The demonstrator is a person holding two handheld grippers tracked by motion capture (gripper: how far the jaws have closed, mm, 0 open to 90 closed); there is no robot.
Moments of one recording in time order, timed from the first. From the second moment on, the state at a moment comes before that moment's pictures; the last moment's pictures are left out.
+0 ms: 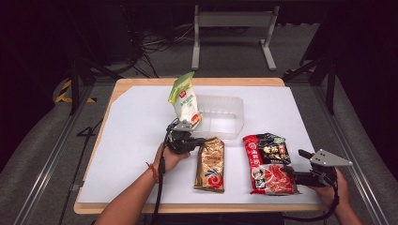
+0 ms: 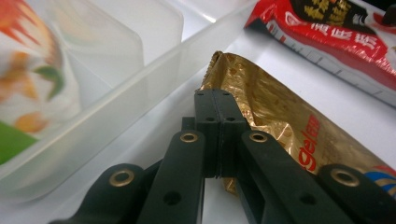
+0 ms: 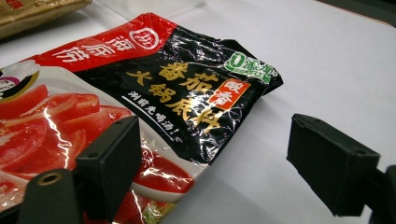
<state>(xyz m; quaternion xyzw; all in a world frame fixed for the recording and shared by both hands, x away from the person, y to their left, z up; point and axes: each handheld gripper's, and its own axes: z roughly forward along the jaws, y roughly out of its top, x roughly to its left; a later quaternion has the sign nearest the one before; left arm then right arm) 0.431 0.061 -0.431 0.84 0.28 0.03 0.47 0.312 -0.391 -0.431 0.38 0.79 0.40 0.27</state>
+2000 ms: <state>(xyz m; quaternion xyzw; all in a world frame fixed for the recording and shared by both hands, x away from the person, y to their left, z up) 0.413 0.084 -0.304 0.69 0.27 0.09 0.67 0.310 -0.391 -0.431 0.38 0.79 0.40 0.27</state>
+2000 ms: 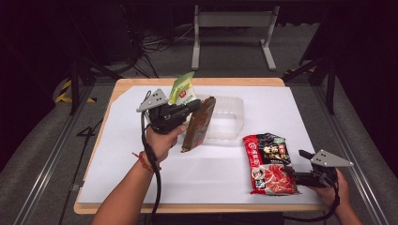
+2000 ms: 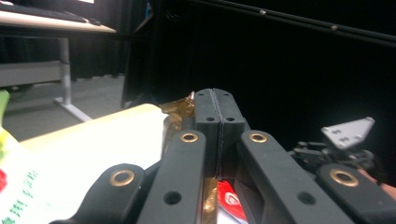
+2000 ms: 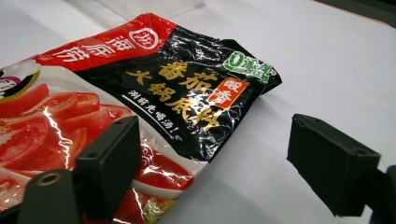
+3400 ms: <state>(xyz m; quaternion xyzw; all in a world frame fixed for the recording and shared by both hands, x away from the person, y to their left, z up) 0.461 0.059 -0.289 0.66 0.32 0.14 0.67 0.310 -0.392 -0.432 0.38 0.79 0.40 0.27</state>
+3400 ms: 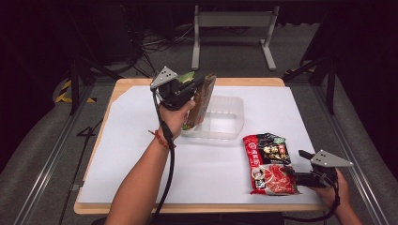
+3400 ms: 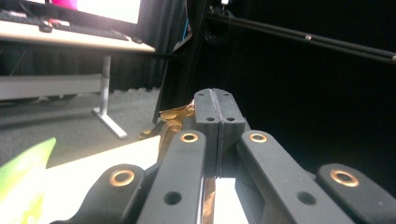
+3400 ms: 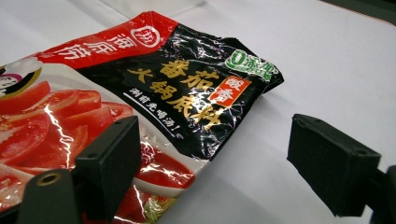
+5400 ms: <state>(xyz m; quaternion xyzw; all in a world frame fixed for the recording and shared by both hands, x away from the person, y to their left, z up) 0.463 0.044 -0.353 0.71 0.30 0.16 0.61 0.309 -0.392 -0.432 0.37 0.79 0.40 0.27</state>
